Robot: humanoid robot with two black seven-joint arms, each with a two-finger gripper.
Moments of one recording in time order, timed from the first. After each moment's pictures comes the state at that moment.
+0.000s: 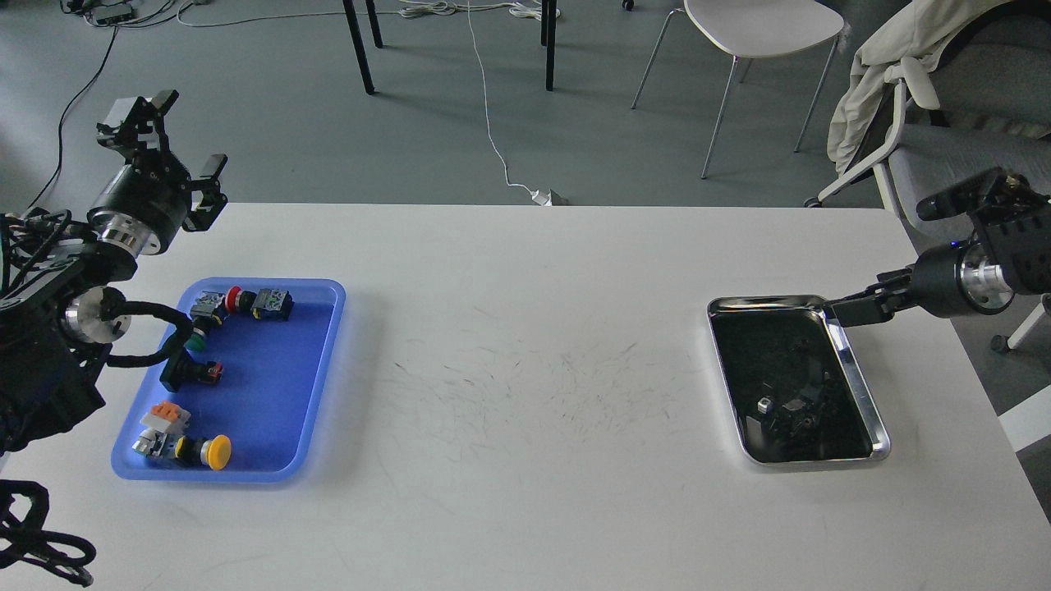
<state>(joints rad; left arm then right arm) -0.86 0.38 -0.46 -0.27 0.01 -0.49 -0.49 1.22 -0.73 -0.30 0.83 -1.65 0.35 0.49</state>
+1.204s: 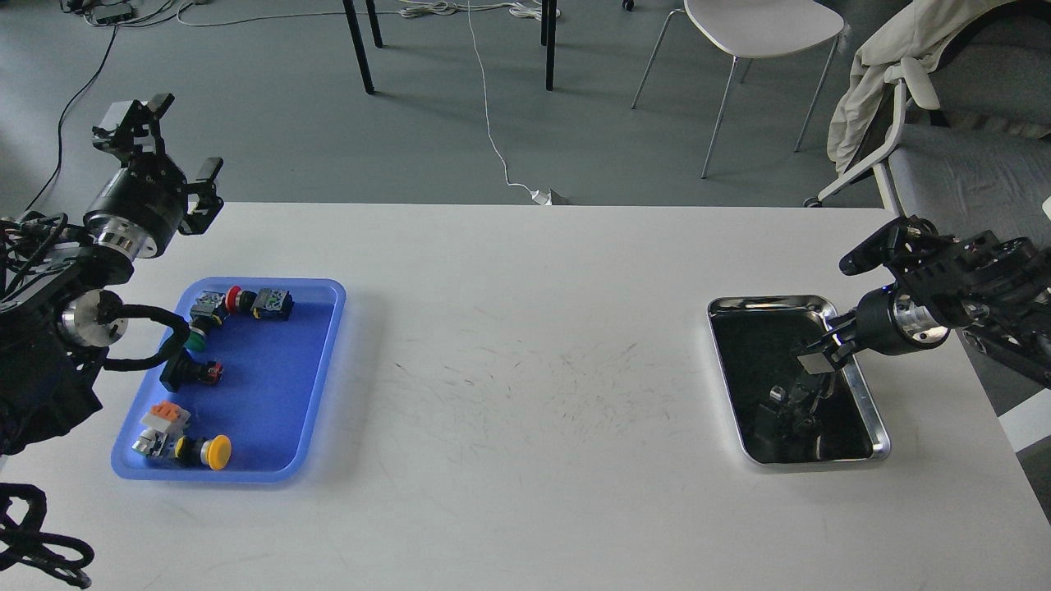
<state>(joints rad) -0.85 0.38 -0.46 -0.27 0.01 -0.49 -0.49 1.15 -0.57 -0.39 0.73 -1.69 0.32 0.49</state>
